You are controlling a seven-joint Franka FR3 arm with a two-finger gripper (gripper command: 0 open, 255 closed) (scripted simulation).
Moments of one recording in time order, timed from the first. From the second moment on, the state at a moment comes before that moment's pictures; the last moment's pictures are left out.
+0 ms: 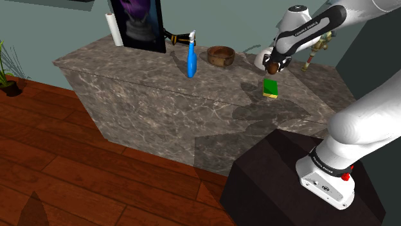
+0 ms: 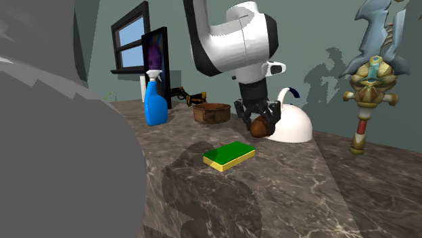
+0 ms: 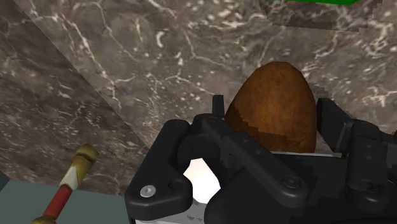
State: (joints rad) arm -0.41 -0.08 -0.04 -2.41 -0.32 2.54 0.68
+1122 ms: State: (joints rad) arm -0.39 -0.20 -0.04 -2.29 -0.26 2.31 0.60
